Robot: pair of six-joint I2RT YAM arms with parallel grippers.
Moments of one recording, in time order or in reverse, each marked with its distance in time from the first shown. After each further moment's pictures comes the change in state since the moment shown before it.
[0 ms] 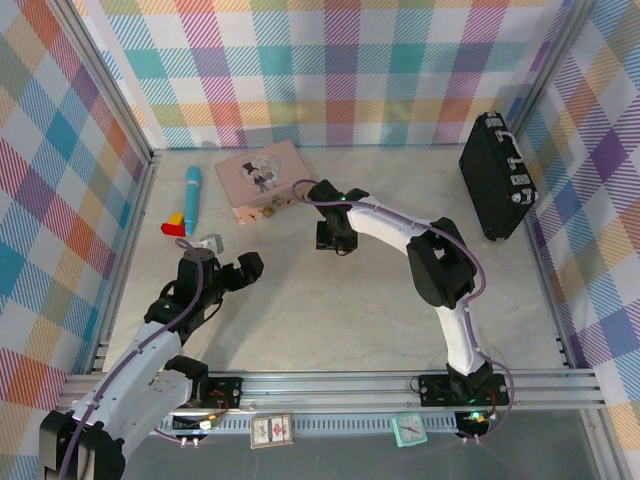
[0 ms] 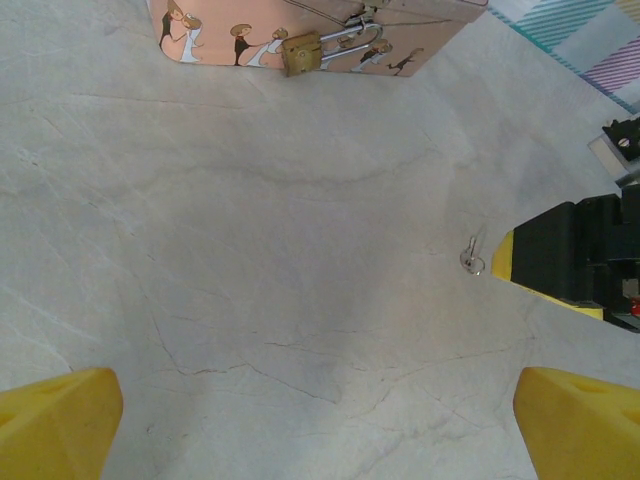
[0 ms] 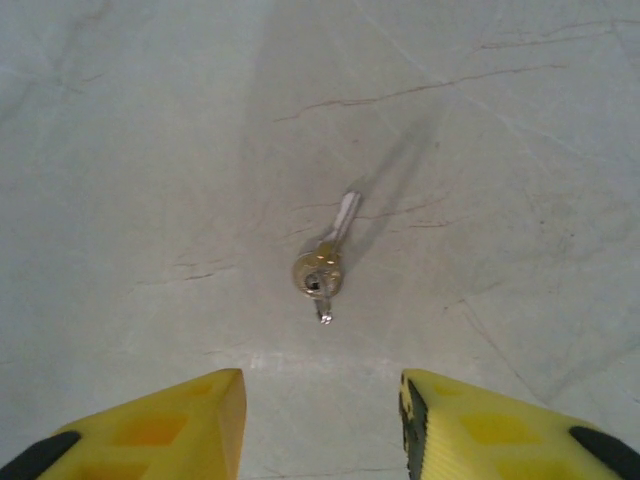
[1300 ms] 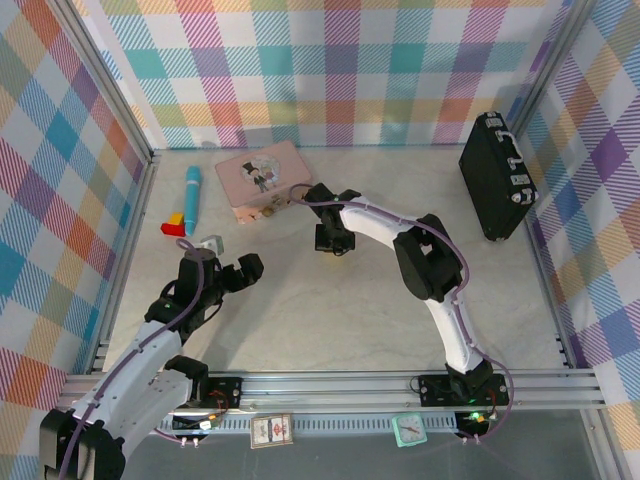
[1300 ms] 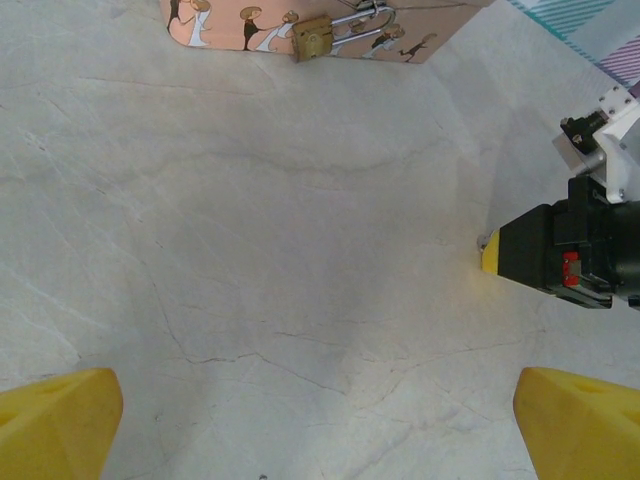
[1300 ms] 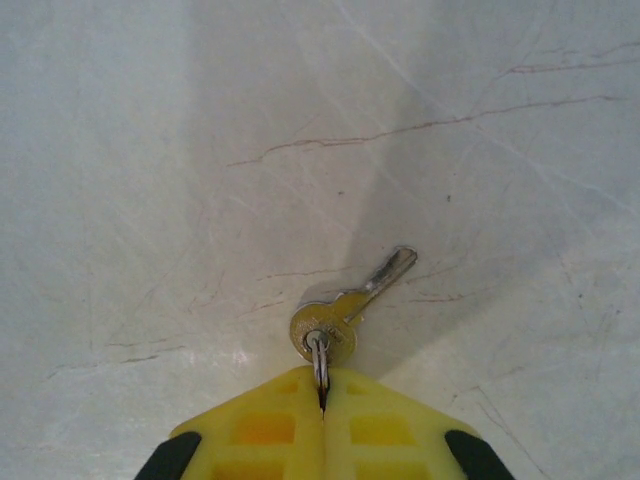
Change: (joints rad) left arm 0.000 0.013 0.000 -0.018 -0.001 0.000; right arm 0.000 0.114 0.080 -0.022 0.024 -0.015
